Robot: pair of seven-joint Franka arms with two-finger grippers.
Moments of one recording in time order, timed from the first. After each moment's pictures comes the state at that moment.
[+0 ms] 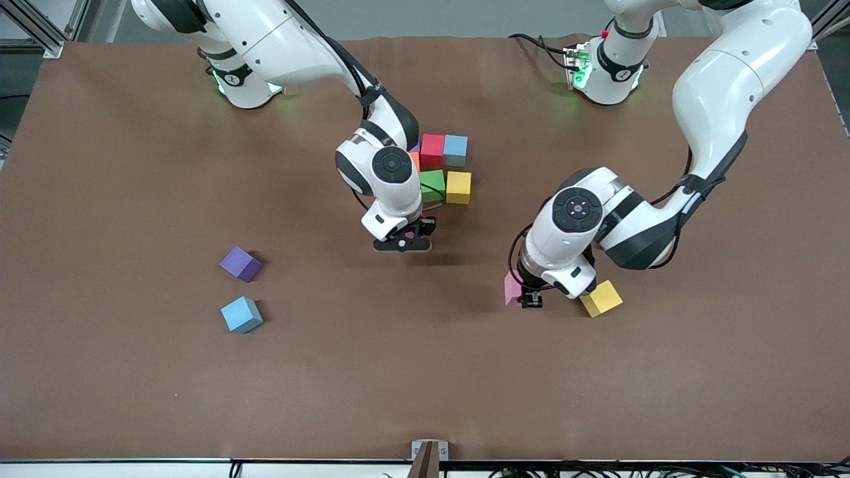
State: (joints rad) left arm 0.25 0.85 -0.97 -1.55 0.80 2.08 -2.43; right arm 0.66 0.68 0.12 -1.67 -0.10 2.37 0.83
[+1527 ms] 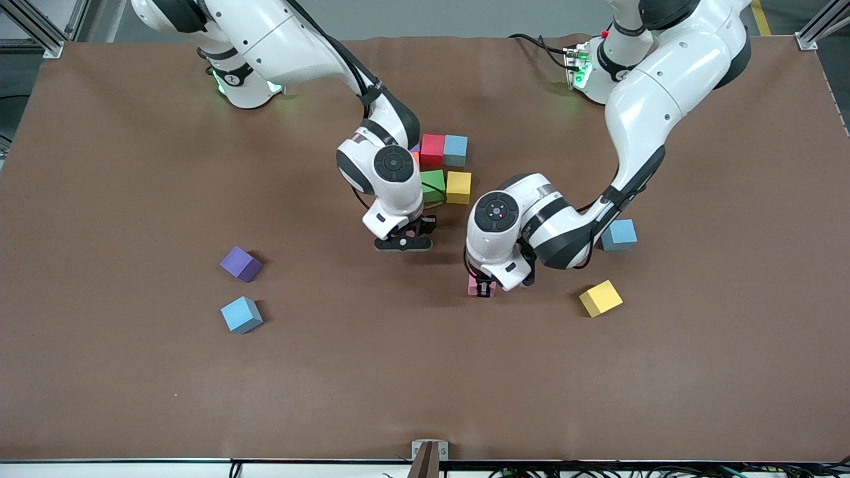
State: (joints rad) left arm -0.04 0.92 -0.76 -1.45 0.75 2.10 -2.45; right arm 0.66 0.68 0.12 -1.67 -0.10 2.36 0.83
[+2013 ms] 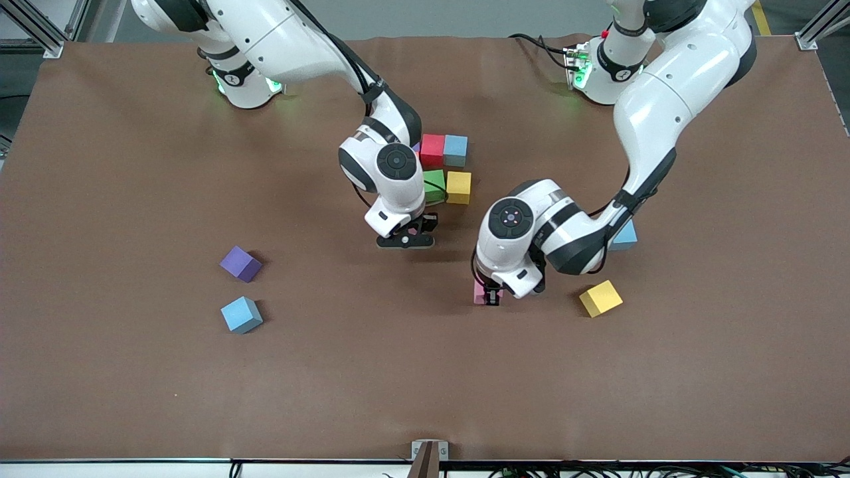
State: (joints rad) left arm -0.01 0.92 -0.76 -1.44 0.75 2.14 -2.45; right arm 0.67 0.68 0.12 -1.67 -0.10 2.35 0.83
